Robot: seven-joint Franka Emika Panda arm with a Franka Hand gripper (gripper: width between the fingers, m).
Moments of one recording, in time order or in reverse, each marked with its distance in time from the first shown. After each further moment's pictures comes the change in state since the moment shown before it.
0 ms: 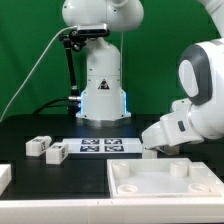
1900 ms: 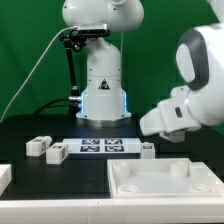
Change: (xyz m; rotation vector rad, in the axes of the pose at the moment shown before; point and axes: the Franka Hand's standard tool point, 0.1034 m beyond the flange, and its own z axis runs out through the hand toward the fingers) arm -0.041 0.002 -0.040 0.052 -0.037 0.005
